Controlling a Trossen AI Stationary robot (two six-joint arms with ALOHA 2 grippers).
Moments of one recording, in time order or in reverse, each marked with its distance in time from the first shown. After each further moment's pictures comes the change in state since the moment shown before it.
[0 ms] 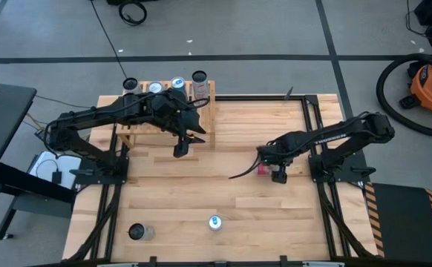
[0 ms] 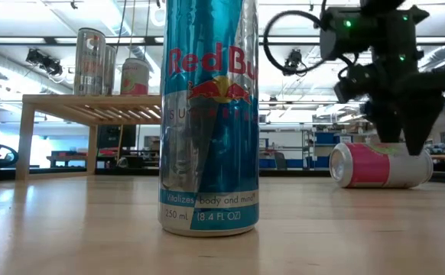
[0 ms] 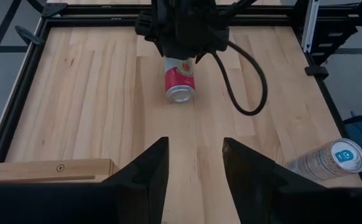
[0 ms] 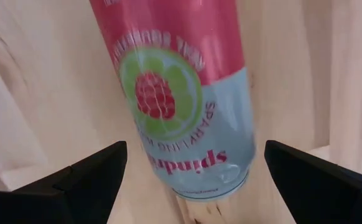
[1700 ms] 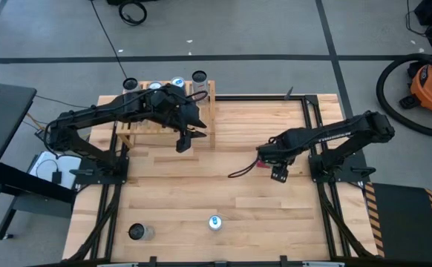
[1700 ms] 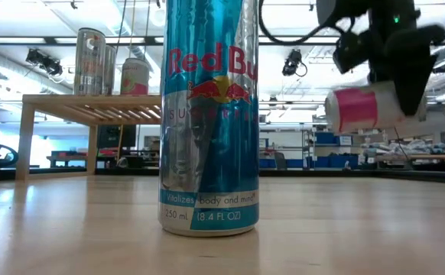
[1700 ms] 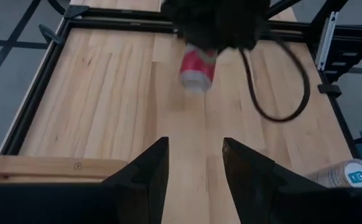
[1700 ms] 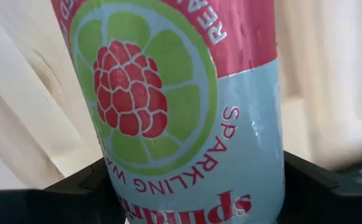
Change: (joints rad) left arm 0.039 0.000 0.000 0.031 -0.015 -0.047; right arm 0.056 0.001 0.209 -0.272 0.015 0.221
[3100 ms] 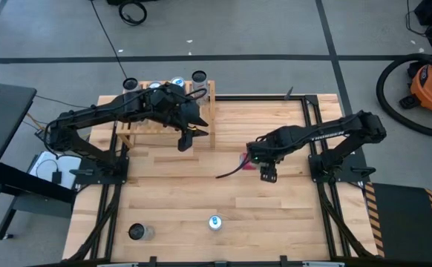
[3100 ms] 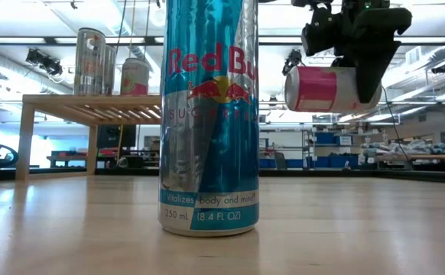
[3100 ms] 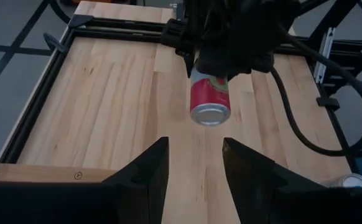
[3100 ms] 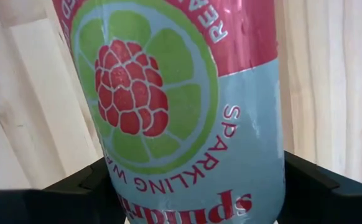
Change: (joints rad) left arm 0.003 0.000 0.000 0.042 0.000 -0.028; right arm -0.003 0.099 0.158 0.102 0.017 -0.207
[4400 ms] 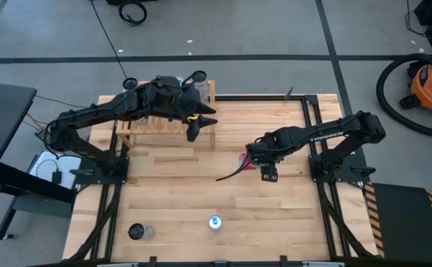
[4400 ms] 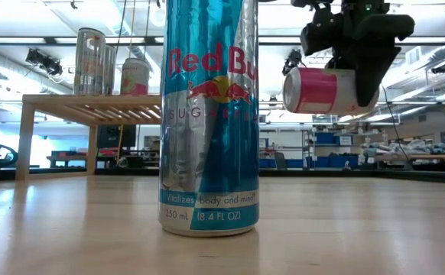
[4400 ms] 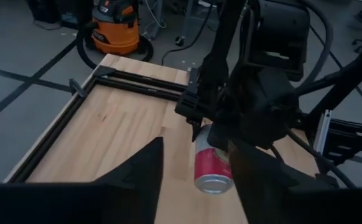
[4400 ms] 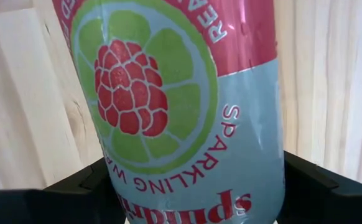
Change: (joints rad) left arm 0.023 0.000 0.000 0.229 -0.040 -0.164; right arm 0.010 0.008 -0.001 0.003 0.051 -0.070
